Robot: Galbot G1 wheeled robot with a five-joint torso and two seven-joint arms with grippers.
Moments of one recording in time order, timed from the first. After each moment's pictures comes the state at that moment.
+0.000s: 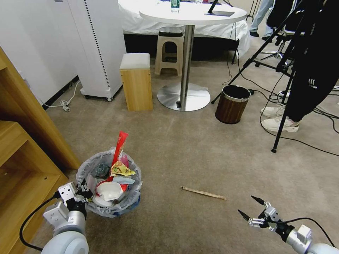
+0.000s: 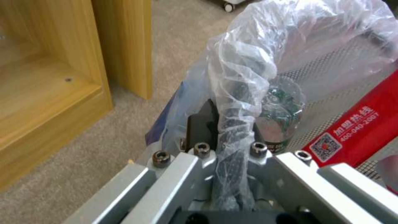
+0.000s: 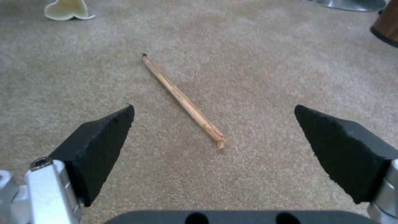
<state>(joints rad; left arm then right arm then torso) 1.66 -1.34 -0.65 -2.23 -0.56 0.31 -0.47 -1.43 0.66 0.23 1.29 0.61 0.56 -0.48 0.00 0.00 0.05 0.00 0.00</state>
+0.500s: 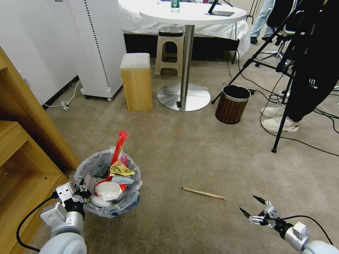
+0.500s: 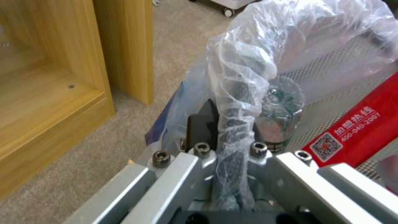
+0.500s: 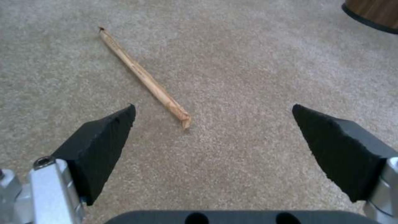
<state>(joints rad) 1.66 -1.33 -0.66 -2.25 -0.56 0.31 -0.47 -1.35 0.71 0.20 1.21 0.55 0.50 -0.39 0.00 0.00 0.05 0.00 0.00</state>
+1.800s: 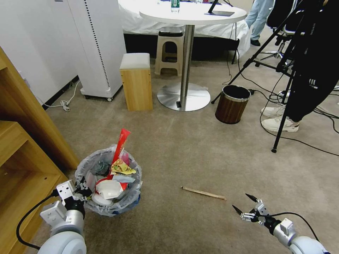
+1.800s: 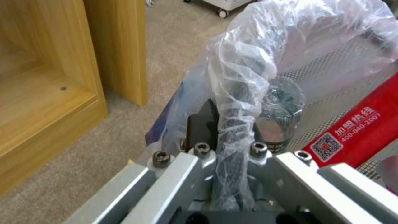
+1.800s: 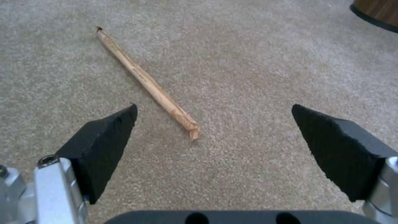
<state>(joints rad) 1.65 -1.33 -0.65 -2.26 -0.57 0.32 -0.47 -1.27 0.78 0.16 1.15 0.50 0.51 -0.39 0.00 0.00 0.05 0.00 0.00</state>
